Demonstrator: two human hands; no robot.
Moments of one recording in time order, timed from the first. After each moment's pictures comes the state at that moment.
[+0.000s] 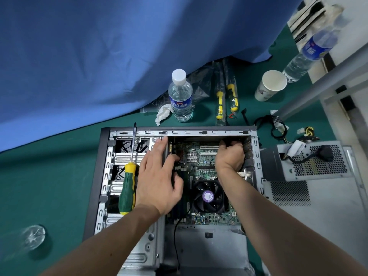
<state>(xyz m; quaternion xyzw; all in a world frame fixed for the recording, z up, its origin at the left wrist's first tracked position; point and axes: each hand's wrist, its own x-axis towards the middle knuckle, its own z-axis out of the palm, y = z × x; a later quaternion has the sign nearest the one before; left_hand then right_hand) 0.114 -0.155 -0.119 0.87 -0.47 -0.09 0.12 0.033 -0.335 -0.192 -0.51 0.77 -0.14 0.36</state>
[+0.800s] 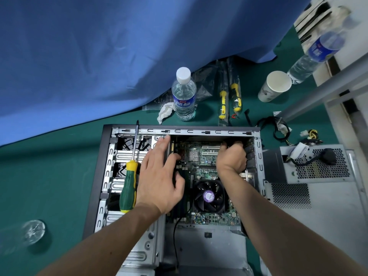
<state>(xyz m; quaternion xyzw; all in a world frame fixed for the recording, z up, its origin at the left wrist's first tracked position) 0.114 -0.154 -0.121 0.87 -0.47 -0.08 0.13 0.032 -0.331 -0.193 -0.62 0.73 -0.06 0.28</state>
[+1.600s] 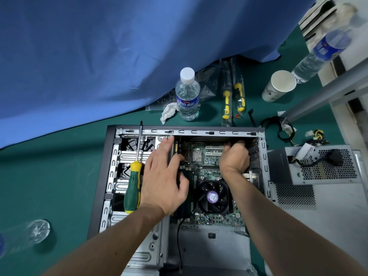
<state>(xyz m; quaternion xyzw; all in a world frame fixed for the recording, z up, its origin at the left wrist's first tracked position) 0.114 -0.154 -0.120 0.87 -0.47 -0.09 0.14 0.030 -0.331 -0.202 -0.67 0.70 -0.07 0.24</state>
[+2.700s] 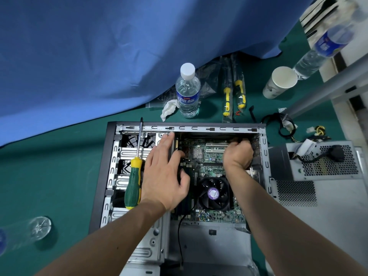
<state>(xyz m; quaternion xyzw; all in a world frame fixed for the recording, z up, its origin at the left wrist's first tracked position) 0.114 -0.153 -0.121 0.87 -0.47 -0.09 0.13 0.028 -0.340 -0.198 -0.56 0.75 -0.13 0.32</state>
